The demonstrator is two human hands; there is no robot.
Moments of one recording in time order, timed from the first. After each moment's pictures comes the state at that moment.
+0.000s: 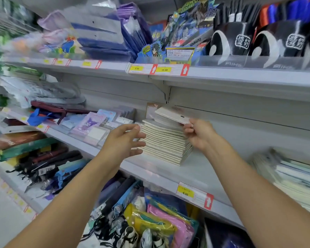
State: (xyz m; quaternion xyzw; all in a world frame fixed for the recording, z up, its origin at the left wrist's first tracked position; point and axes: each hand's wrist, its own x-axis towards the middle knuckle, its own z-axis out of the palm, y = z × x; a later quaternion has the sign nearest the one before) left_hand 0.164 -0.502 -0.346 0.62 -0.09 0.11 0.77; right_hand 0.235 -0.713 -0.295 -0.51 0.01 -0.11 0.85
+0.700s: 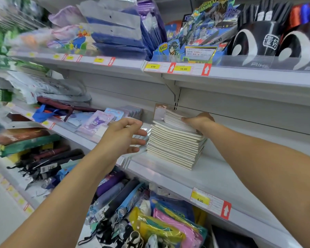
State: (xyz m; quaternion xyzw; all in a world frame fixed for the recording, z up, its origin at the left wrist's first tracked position) left_hand 0.173 -0.463 -0.342 0.65 -0.08 0.12 0.75; right_hand 0.313 -0.712 -0.275 -0.92 0.12 -0.19 0.31
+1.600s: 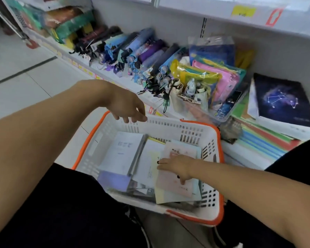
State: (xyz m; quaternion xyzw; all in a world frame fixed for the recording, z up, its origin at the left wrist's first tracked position) left_hand 0.014 -0.441 -0.512 0.92 -0.07 -0.37 0.06; right_hand 0.001 -0.646 -0.778 -0.80 -0.51 0.27 -0.16
